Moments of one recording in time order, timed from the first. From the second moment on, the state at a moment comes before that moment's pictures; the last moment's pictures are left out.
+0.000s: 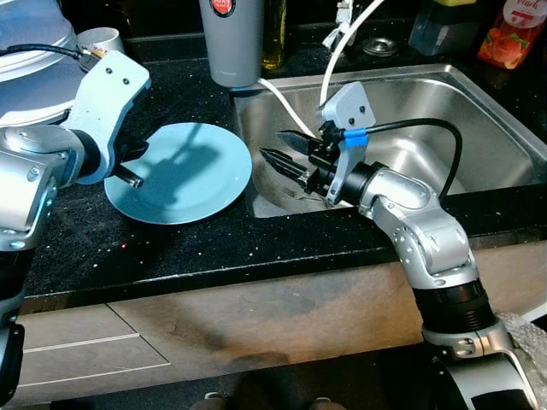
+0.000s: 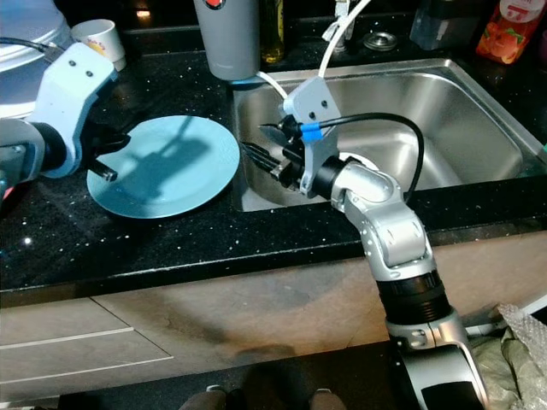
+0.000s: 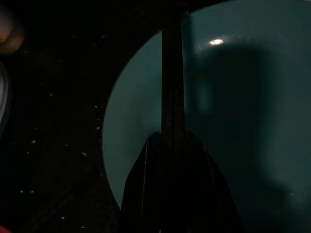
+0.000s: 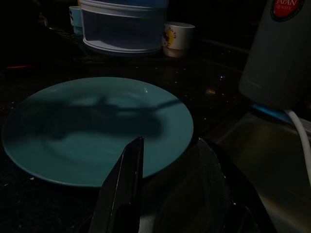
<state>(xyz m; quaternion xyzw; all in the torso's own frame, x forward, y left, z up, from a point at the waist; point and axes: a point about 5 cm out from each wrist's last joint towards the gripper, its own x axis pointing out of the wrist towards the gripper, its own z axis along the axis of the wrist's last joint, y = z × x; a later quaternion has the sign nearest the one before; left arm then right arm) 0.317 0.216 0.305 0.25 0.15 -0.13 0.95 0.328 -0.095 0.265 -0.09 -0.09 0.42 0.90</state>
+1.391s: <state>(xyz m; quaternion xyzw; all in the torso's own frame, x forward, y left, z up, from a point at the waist) 0.323 0.202 0.279 0.21 0.19 -0.16 0.94 0.326 -0.096 0.265 -0.10 -0.08 0.42 0.90</state>
